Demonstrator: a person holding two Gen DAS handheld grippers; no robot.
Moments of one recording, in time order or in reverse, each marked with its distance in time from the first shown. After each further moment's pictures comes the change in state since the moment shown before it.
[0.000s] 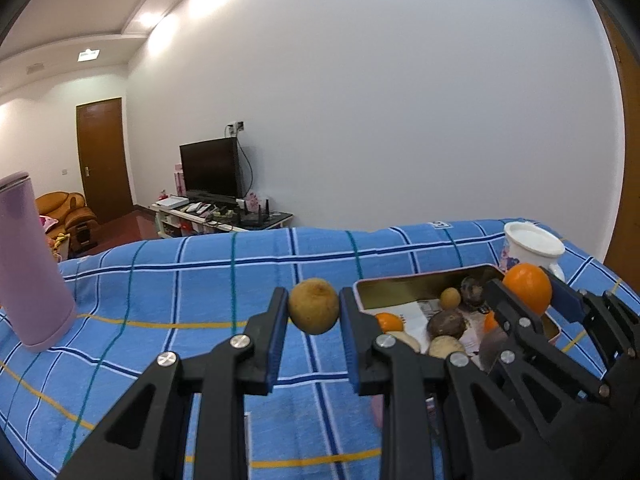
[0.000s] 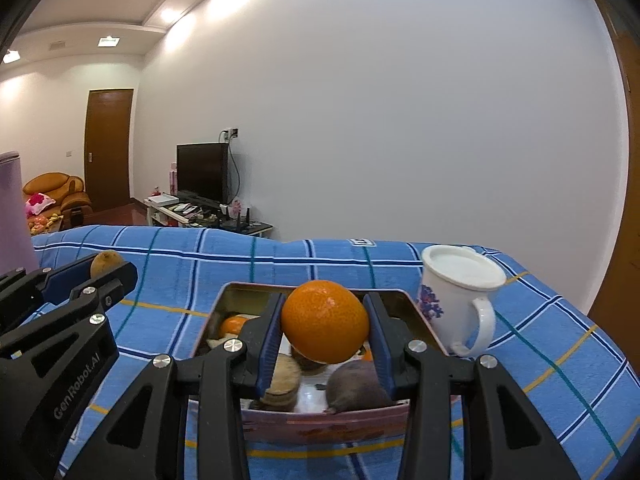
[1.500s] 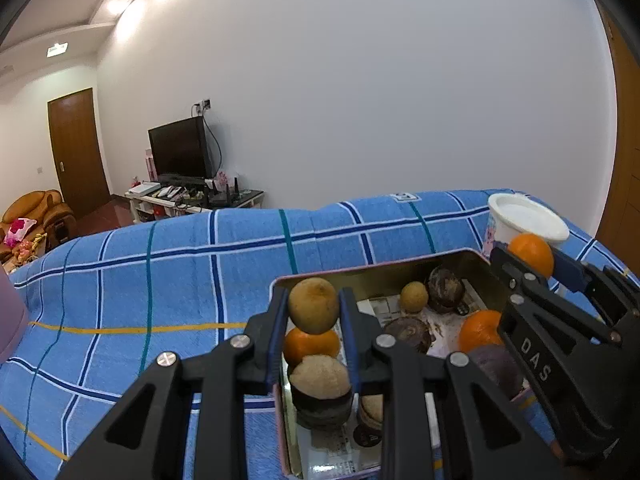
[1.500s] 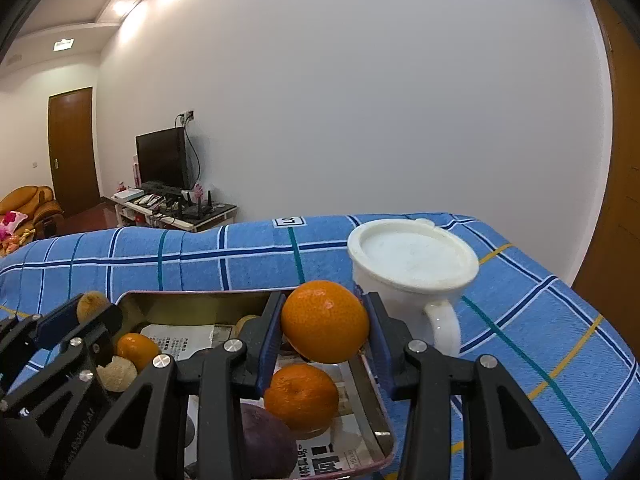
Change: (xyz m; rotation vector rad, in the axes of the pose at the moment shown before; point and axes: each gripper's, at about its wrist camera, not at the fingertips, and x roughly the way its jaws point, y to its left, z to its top) left arm 0.065 -0.066 0.004 0.045 0.108 -0.062; right arm 0.070 -0.066 0.004 0.094 0.122 -0.077
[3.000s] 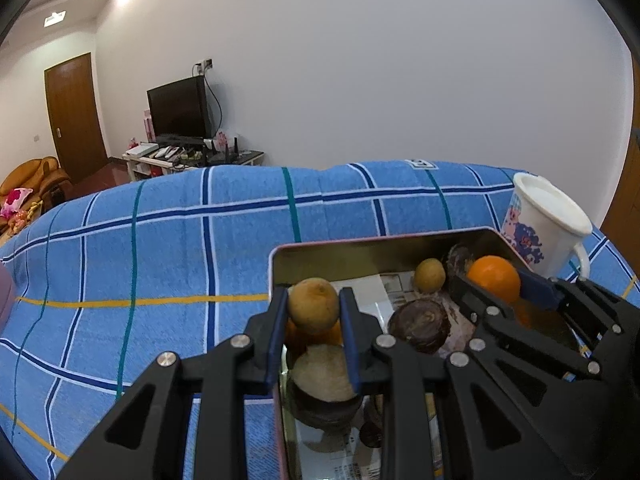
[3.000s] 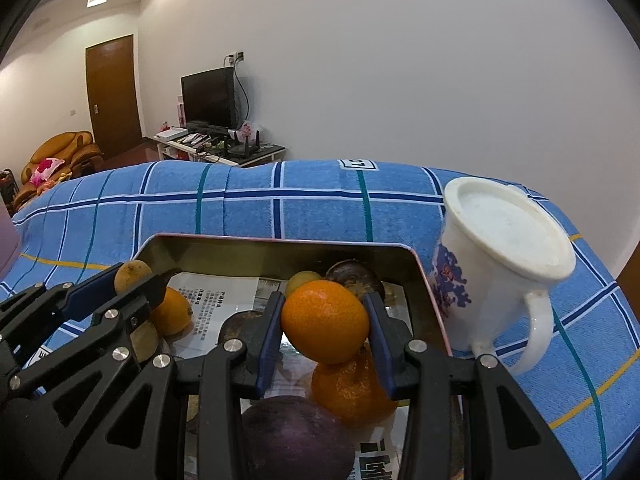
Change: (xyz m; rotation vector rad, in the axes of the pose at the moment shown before) left arm 0.037 0.007 0.000 -0.051 0.144 -0.009; right arm 0.046 0.028 -0.006 -0.116 0.202 0.171
